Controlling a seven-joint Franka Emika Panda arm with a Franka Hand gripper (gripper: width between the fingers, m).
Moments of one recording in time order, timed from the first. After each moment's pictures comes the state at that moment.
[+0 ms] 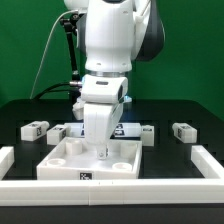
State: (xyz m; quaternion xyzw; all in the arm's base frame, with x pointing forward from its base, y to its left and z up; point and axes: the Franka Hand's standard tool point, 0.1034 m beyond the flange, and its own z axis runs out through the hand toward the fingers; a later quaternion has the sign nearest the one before) arm 0.466 -0.021 0.006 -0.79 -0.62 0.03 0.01
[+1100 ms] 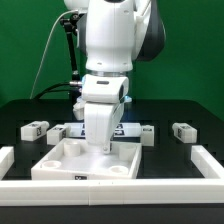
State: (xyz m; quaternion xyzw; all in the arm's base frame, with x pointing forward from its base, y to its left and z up) arm 0.472 -0.019 0.008 -0.78 -0.62 0.02 0.00
